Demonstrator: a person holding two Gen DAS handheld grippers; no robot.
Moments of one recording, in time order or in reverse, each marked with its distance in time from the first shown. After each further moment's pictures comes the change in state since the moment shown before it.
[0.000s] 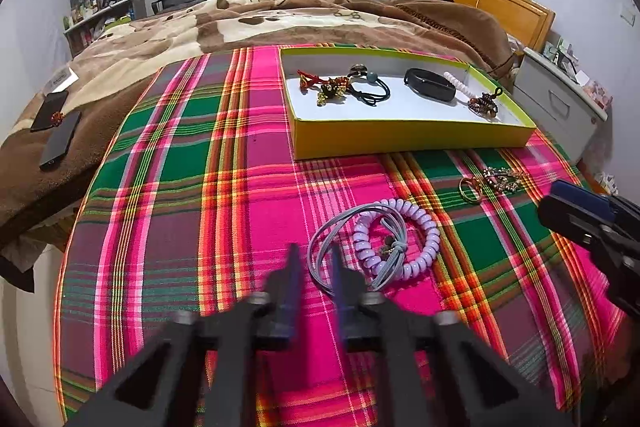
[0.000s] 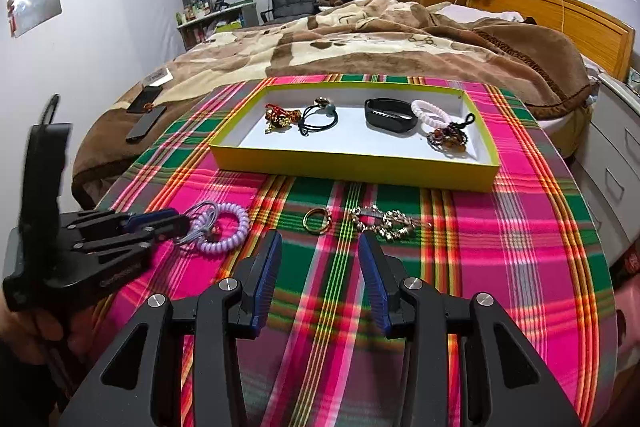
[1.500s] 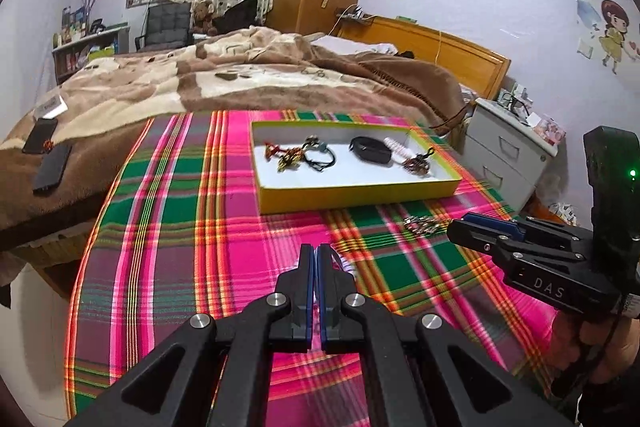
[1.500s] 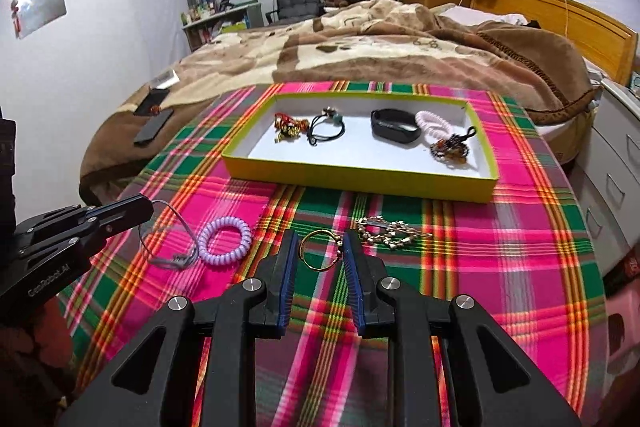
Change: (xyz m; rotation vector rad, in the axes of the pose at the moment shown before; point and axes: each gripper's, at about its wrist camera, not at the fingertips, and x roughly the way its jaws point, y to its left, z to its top) left arm -0.081 -0.009 -0.002 0.004 -0.202 -0.147; right arm -0.024 0.003 0.008 -0.001 -0.014 0.016
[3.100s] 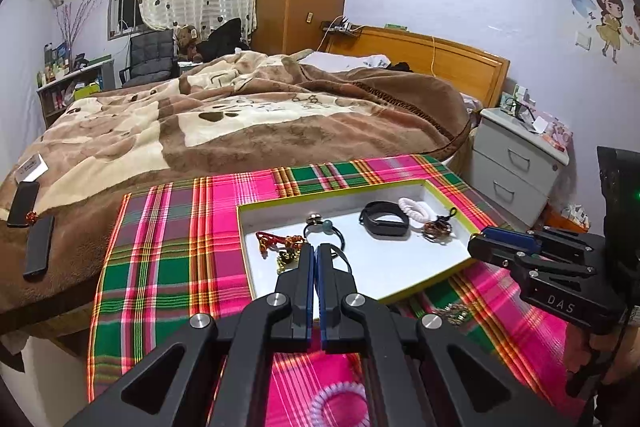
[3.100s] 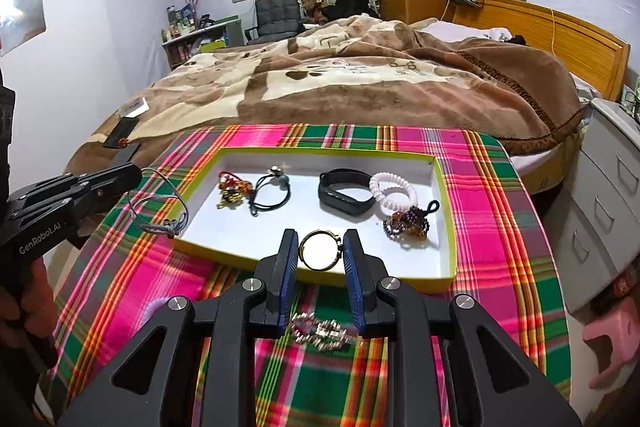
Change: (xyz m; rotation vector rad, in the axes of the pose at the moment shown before) left arm 0.069 0.003 0.093 0.090 -0.039 0.013; right arm 0.036 -0.045 0.064 0.012 -0.044 -0.066
